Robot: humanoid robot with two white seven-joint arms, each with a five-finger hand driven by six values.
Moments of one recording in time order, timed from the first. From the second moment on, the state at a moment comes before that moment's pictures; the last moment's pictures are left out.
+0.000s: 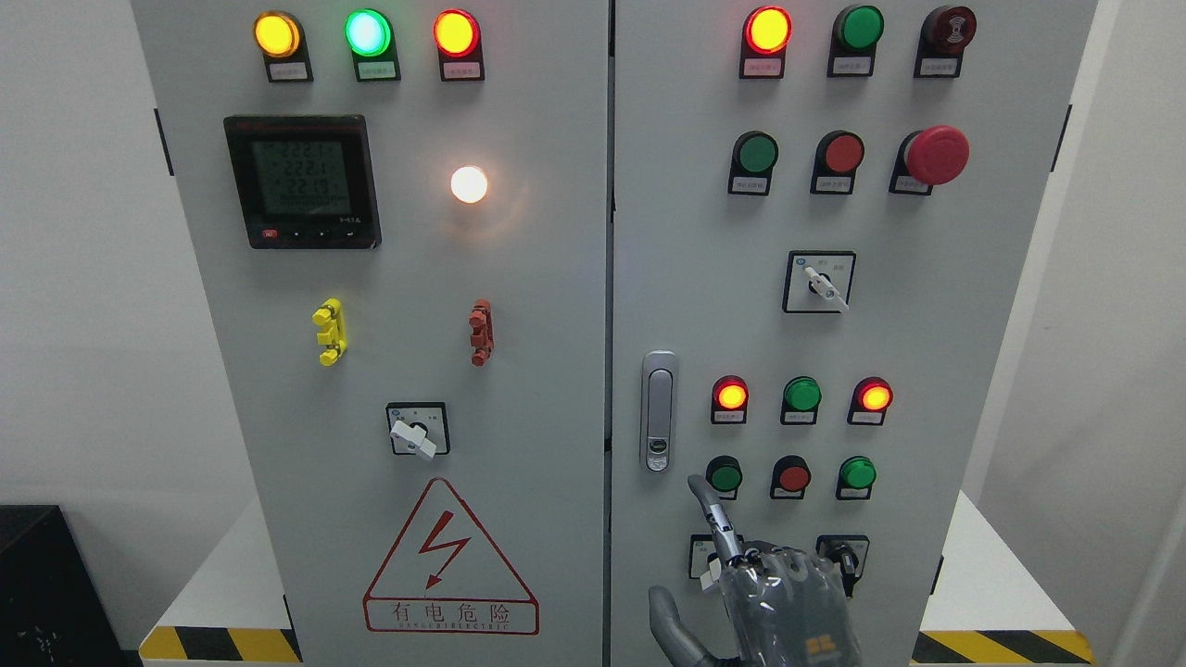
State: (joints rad) left arm -0.08 -0.11 0.00 0.00 0.08 -0.07 -0.06; right arm -0.14 0.11 0.23 -1.94 1.40 -0.01 -0.11
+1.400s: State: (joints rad) left arm -0.08 -0.11 0.00 0.00 0.08 -0.07 -0.06; right arm -0.28 0.11 0.31 -1.77 1.49 0.10 -0.08
